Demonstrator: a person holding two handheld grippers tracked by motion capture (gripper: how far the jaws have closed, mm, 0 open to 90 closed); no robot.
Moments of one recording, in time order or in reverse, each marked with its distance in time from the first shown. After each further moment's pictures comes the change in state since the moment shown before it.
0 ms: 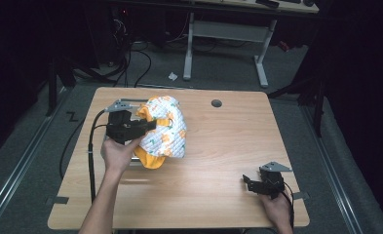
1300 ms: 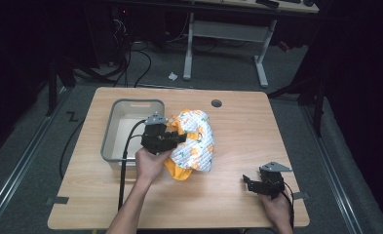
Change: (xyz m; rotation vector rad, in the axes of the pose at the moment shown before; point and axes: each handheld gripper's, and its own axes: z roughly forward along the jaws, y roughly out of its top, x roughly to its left) left arm -0.051 -0.022 0.067 0.049 -0.104 0.040; right arm 0.000 0.000 0.000 0.000 0.000 0.000
